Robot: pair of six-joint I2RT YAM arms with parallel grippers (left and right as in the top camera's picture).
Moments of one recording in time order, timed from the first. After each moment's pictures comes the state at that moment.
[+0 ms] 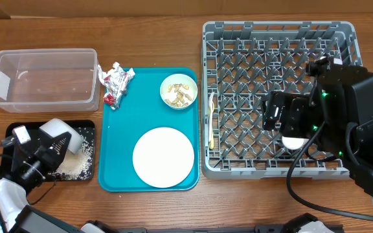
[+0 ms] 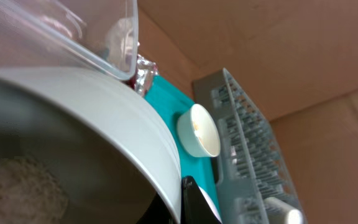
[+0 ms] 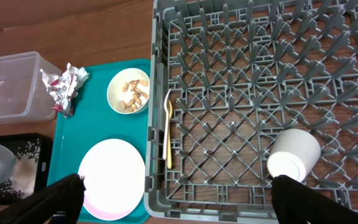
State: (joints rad) left arm 0.99 1.39 0.71 -0.68 1.30 0.40; right arm 0.43 1.22 1.84 -1.47 0.09 0.49
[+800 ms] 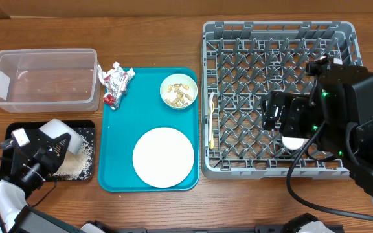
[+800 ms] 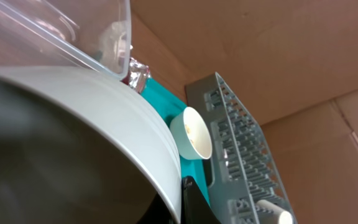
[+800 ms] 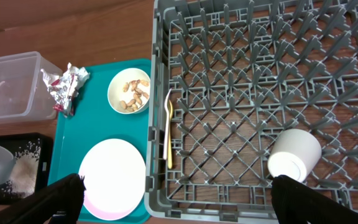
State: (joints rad) left arm 1.01 1.39 0.71 -0.74 1.34 0.44; right arm 0.43 1.22 1.84 -1.46 0.09 0.49
